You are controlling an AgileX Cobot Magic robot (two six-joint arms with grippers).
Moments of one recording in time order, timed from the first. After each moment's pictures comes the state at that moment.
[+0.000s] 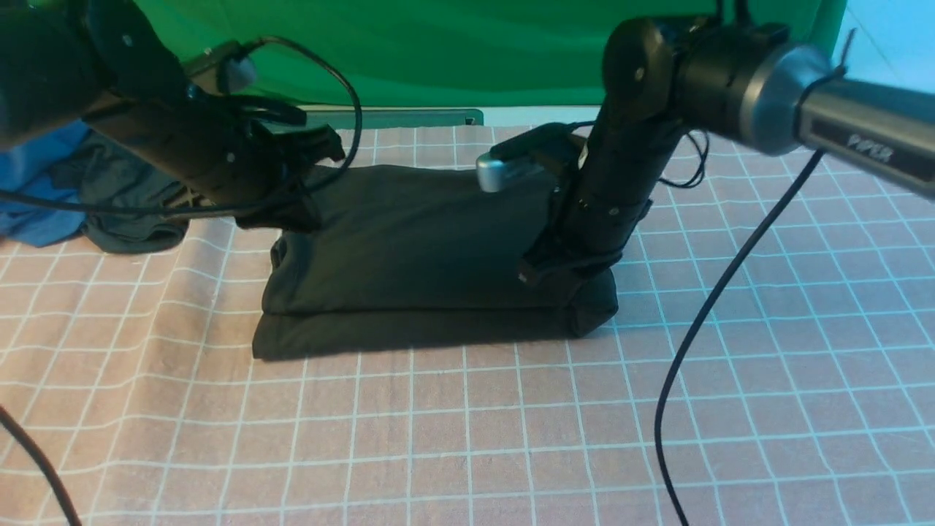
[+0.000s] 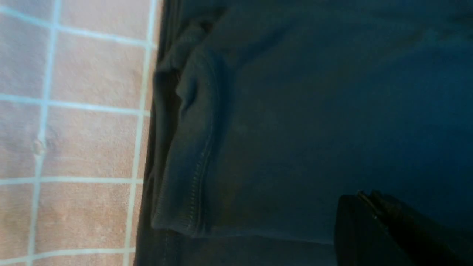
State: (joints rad) right arm 0.48 2.16 -1.80 0.21 1.08 -0.24; left arm -0.10 1.77 -1.33 -0.33 0.78 -0.12
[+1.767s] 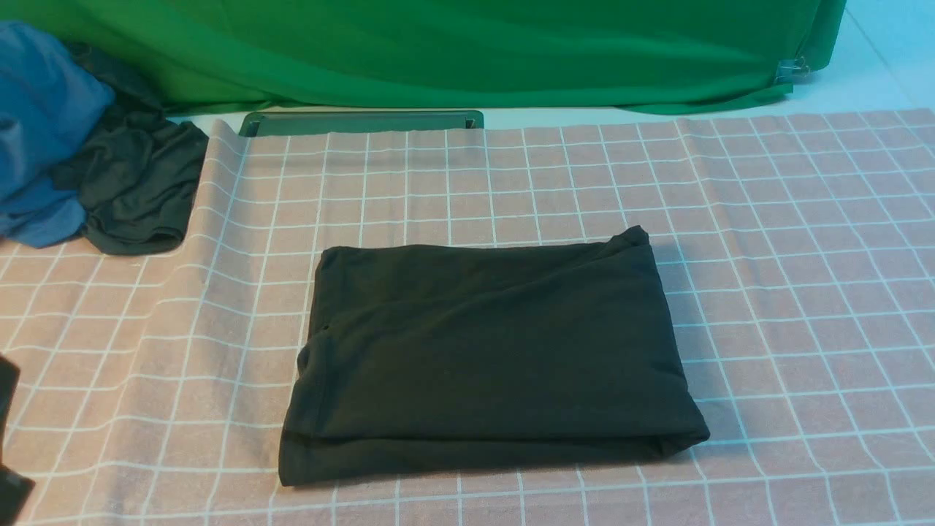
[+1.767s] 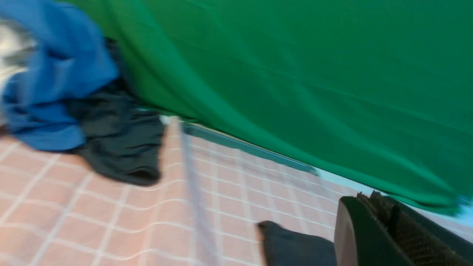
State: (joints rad) right arm 0.25 0.05 -0.51 0.01 0.08 -0.13; left arm 0.05 0.06 -0.10 -0.09 0.12 -0.25
